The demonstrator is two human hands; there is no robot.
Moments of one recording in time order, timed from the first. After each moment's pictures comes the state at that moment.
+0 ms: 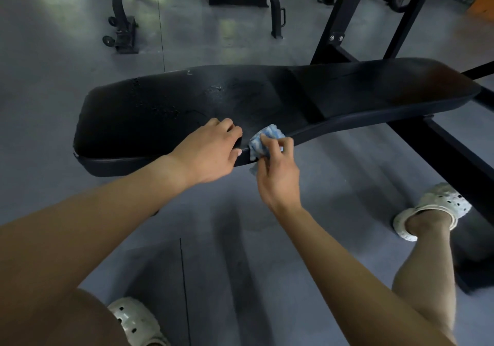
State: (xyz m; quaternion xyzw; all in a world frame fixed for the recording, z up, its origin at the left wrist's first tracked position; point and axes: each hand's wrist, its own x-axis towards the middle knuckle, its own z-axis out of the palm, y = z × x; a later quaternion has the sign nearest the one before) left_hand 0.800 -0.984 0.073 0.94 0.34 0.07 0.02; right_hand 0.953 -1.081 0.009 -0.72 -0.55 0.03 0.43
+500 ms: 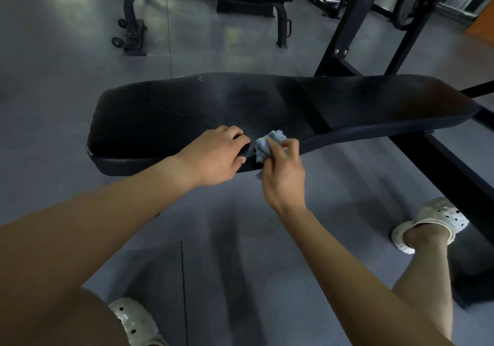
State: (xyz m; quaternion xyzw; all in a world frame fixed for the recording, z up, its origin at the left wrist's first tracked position) left_hand 0.789 -0.980 0.075 0.95 0.31 0.06 0.02; right_hand 0.945 -1.073 0.023 -0.73 -0.56 -0.02 0.40
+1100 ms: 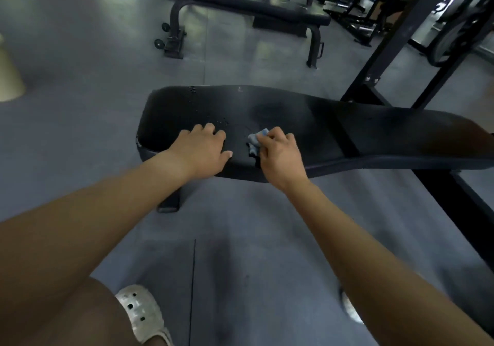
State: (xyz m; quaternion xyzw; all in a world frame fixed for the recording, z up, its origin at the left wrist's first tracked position) left_hand 0.711 -0.964 0.087 0.86 0.51 -0.02 0.01; right_hand 0.913 -1.005 0.061 -0.67 -0.72 -0.06 0.19
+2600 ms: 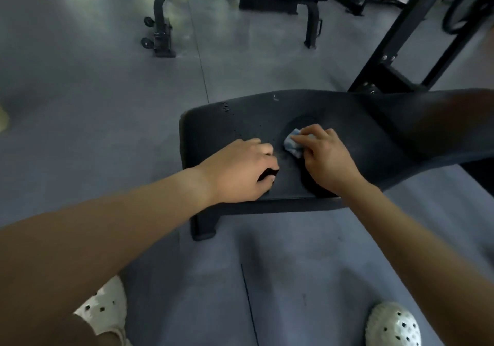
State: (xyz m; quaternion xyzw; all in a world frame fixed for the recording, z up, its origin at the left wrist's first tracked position) left_hand 0.651 -0.875 0.078 0.97 0.20 0.13 0.08; right_hand 0.892 -0.929 0.054 -0.68 -0.71 -0.07 0.18
